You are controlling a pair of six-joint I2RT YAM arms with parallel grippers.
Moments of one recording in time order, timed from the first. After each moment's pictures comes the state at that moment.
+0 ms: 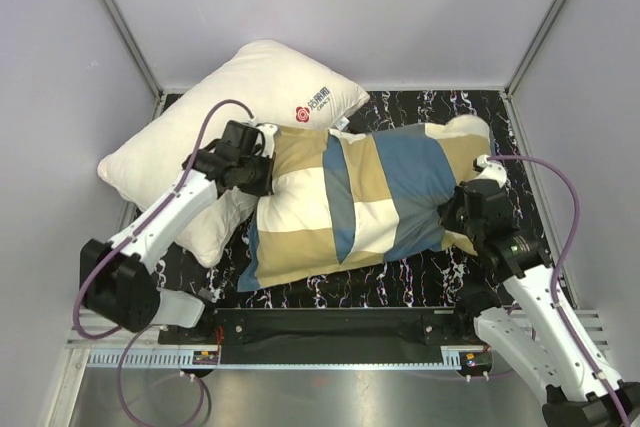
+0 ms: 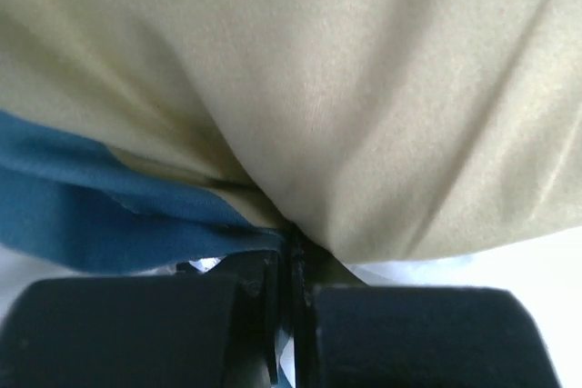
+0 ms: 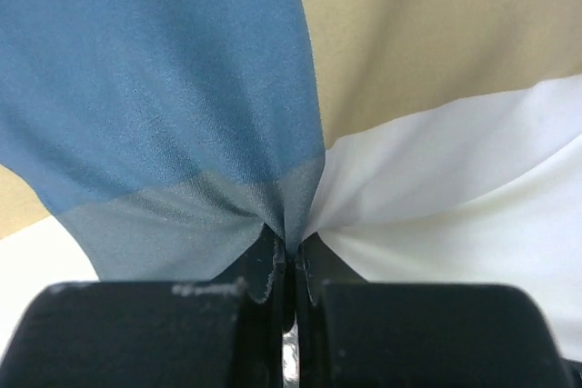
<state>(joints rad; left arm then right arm) -0.40 1.32 1.12 -0.69 0.13 -0.15 0.34 0.71 0.77 -0.65 0.21 0.53</state>
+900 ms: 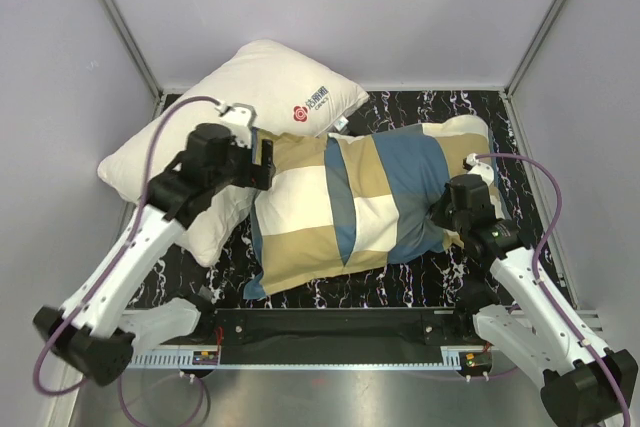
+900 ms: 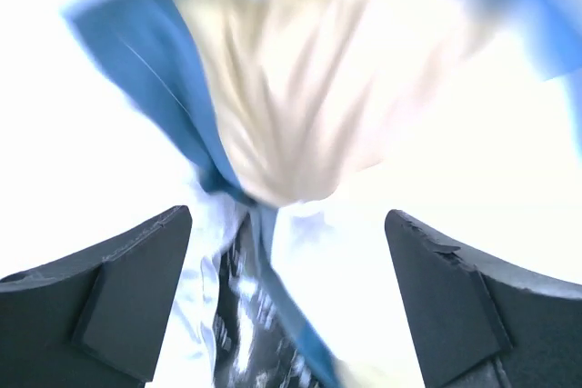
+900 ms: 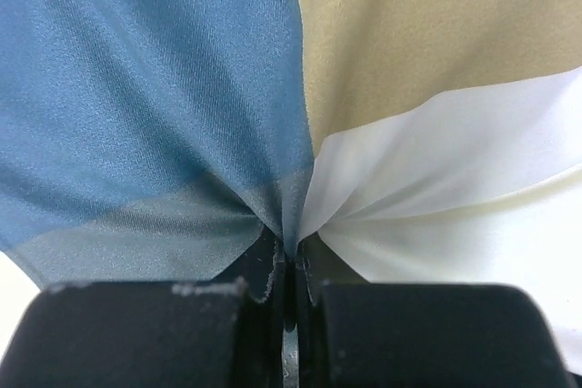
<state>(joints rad) -0.48 1.15 1.17 -0.69 -0.07 -0.13 0.34 0.82 0.68 -0.56 0.23 0.60</state>
